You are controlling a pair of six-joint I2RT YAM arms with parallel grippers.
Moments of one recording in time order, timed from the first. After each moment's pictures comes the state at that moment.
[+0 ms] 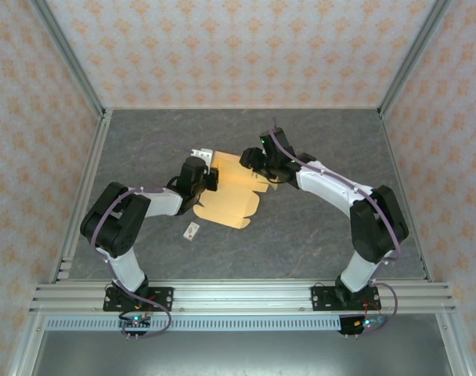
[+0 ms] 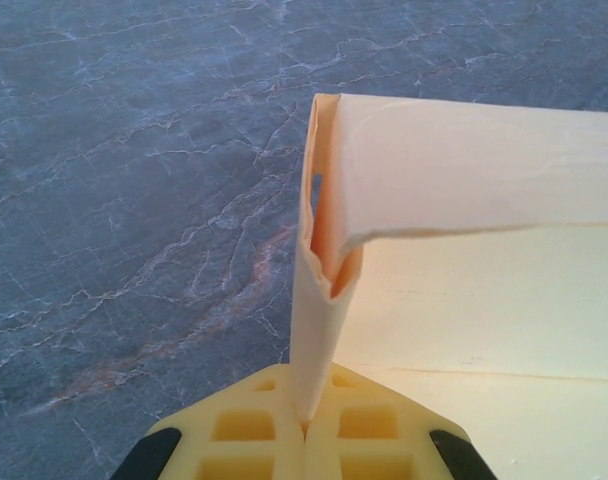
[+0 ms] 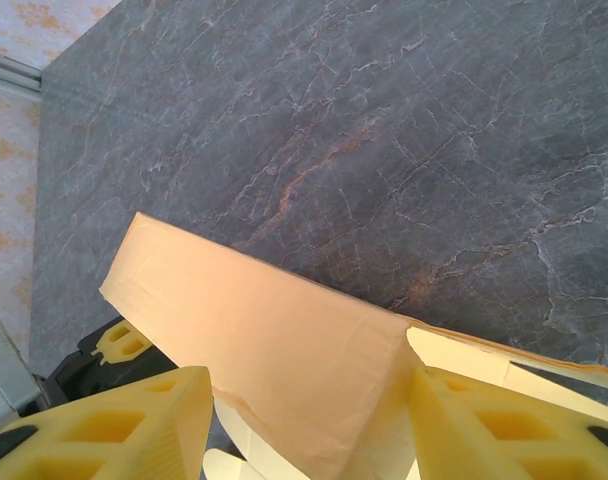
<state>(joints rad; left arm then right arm) -0.41 1.76 0.78 0.43 -0.09 -0.22 0.58 1.70 1.23 -0.27 -0.11 0.84</state>
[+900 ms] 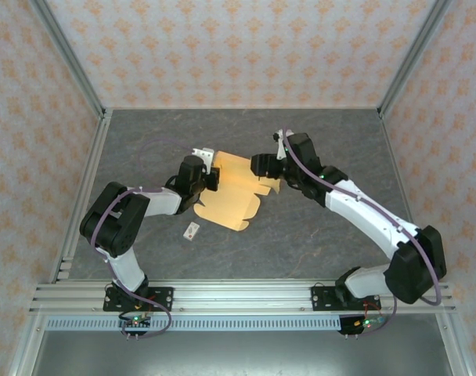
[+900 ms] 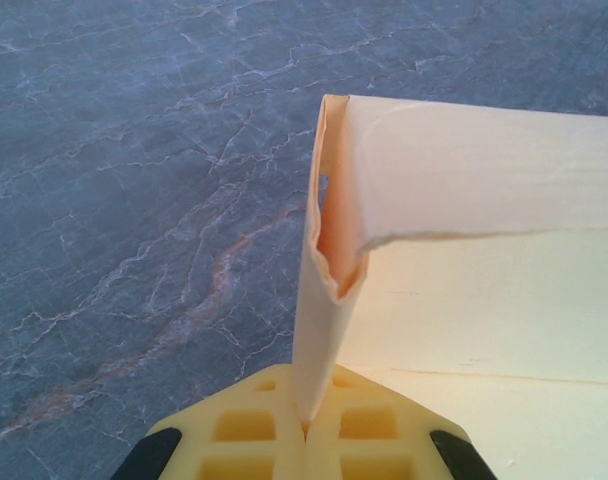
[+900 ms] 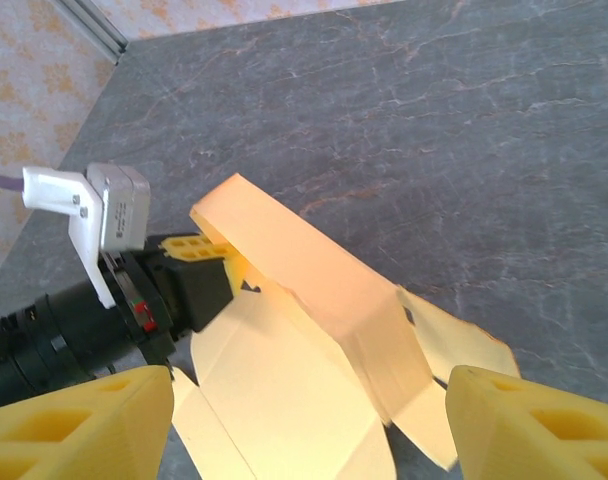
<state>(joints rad) -0.39 1.76 0.78 0.45 0.01 -0.20 0.58 1.33 1.08 -0.33 -0.06 0.43</state>
